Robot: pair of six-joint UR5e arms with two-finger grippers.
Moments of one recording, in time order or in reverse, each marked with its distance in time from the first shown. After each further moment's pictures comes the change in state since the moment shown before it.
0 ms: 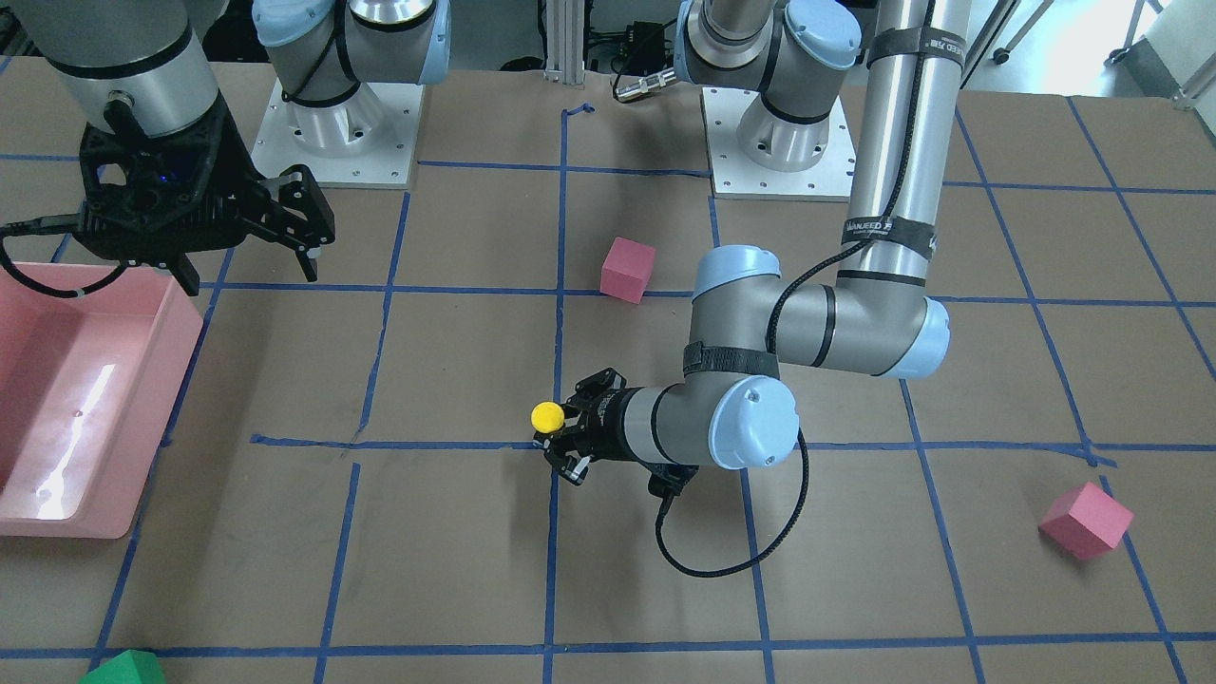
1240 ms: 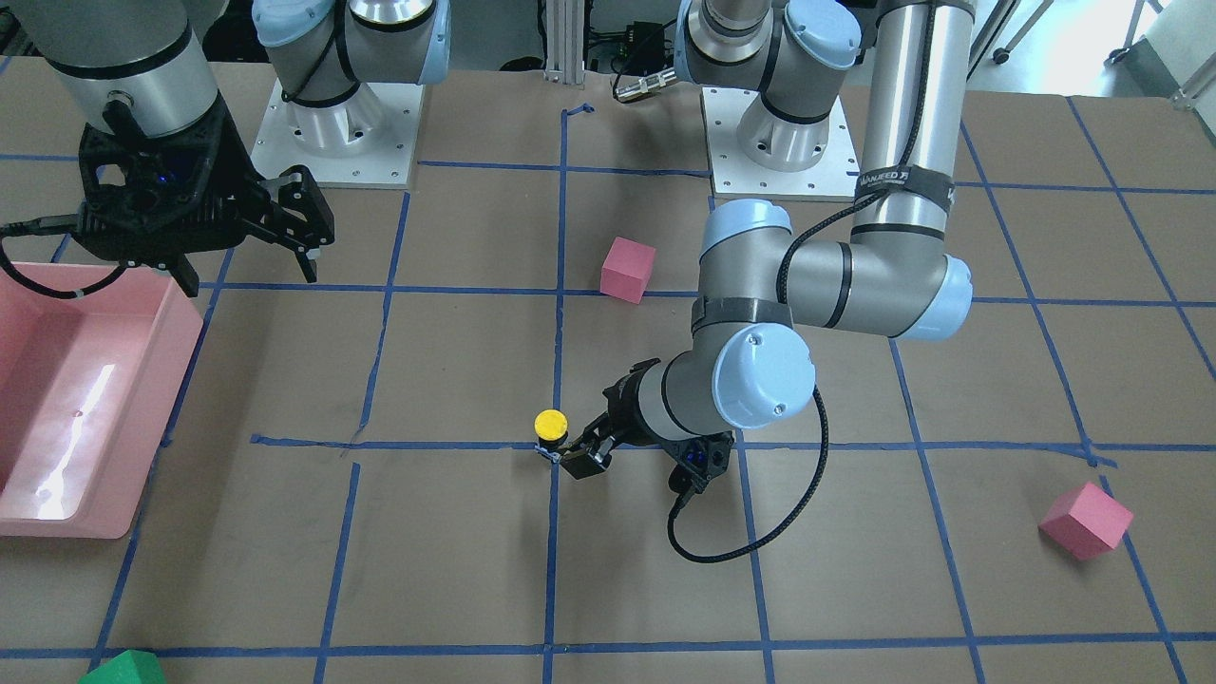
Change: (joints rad) left arm -0.006 0.106 -0.012 0.023 0.220 0.216; right arm 0.000 0.000 0.000 -0.003 0.000 0.000
